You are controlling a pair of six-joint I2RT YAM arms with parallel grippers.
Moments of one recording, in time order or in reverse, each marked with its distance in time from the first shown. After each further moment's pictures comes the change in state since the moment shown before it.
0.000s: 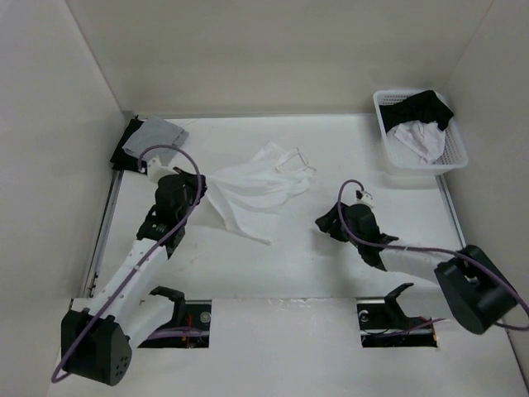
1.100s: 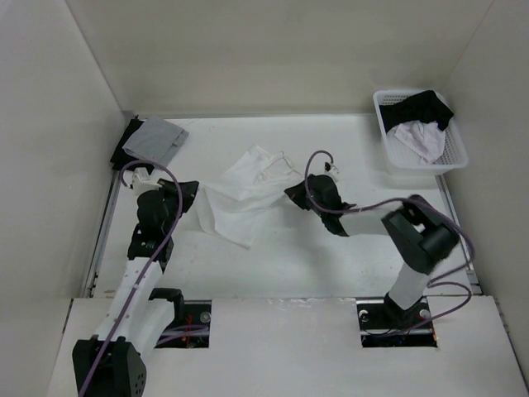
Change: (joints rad) left arm 0.255 -0.149 -0.179 0.097 0.307 -0.158; right arm 0.102 0.600 0.502 0.227 0.031 0.222
